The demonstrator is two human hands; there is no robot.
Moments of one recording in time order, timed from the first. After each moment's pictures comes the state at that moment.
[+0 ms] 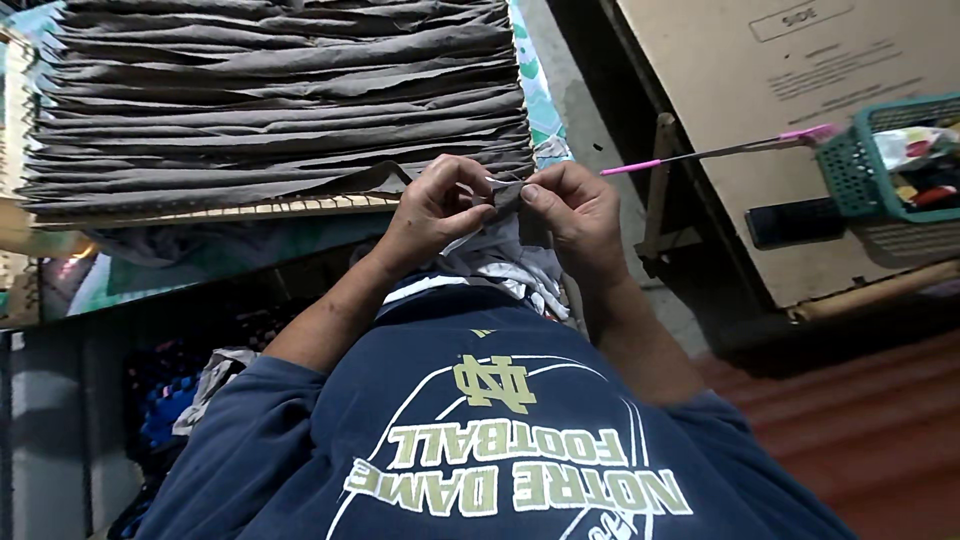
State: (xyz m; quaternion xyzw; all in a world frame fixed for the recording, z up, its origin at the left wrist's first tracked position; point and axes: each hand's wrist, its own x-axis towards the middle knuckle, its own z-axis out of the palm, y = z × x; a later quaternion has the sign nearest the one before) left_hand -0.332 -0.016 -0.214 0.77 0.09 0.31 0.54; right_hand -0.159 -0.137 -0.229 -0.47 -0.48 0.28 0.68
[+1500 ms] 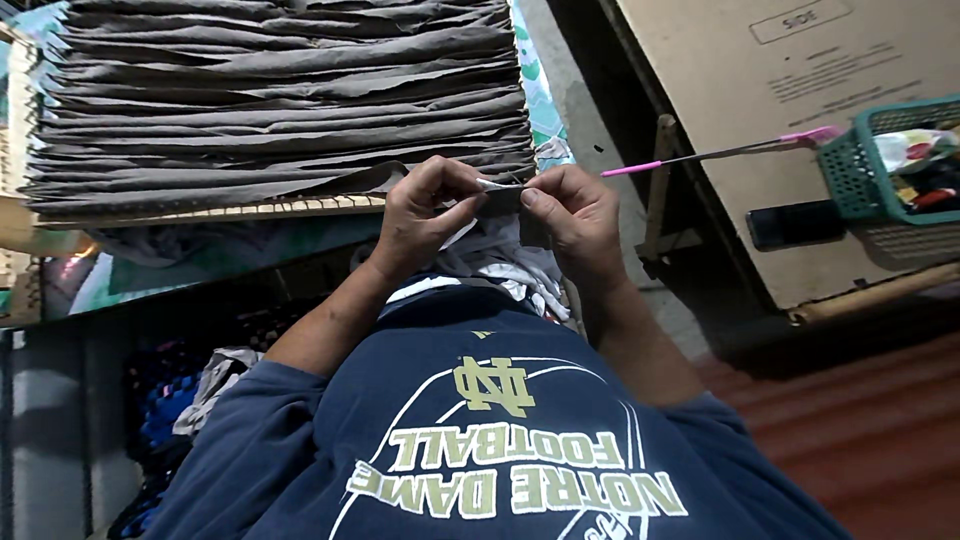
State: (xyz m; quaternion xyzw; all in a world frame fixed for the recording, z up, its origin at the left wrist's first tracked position) left_hand -0.335 -0.019 -0.212 0.75 0.07 0.41 0.51; right_hand -0.162 -0.138 -0.229 -0.47 -0.49 0.27 0.68
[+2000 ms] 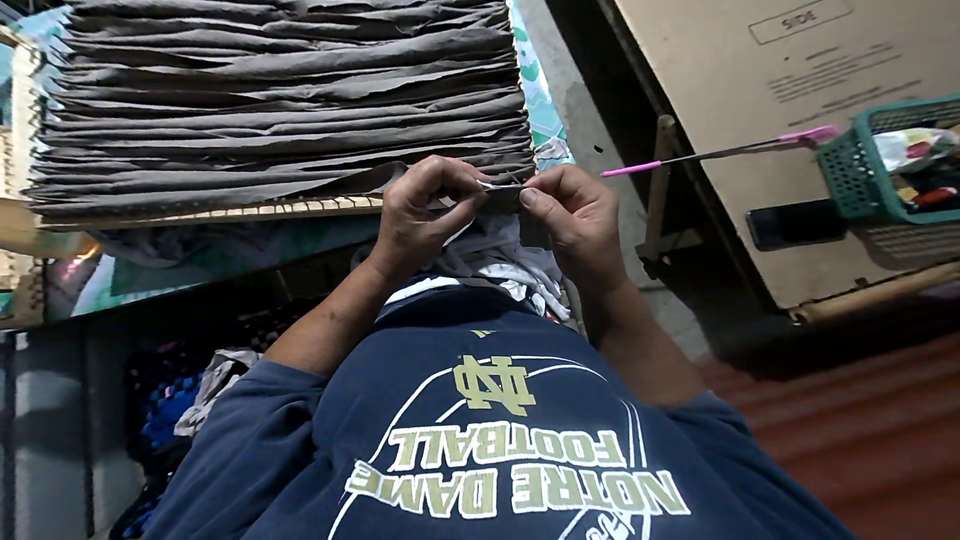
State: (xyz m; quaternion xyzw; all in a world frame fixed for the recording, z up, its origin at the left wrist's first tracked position) left_hand -0.335 -0.015 -0.211 0.78 0.04 0.43 0.46; right_hand -0.163 -0.138 -0.227 -0.47 -0.49 0.27 0.68
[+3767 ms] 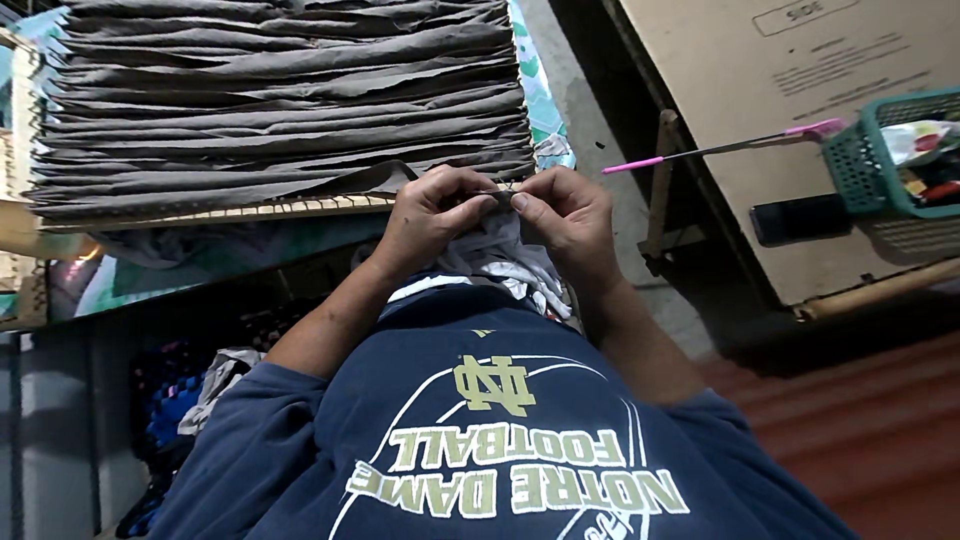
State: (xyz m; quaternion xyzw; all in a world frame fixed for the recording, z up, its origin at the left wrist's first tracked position) left_hand -0.340 -0.014 -0.219 0.79 0.14 0.32 0.50; right_hand -0.167 -0.140 -0.228 -0.48 -0.51 0.26 0.67
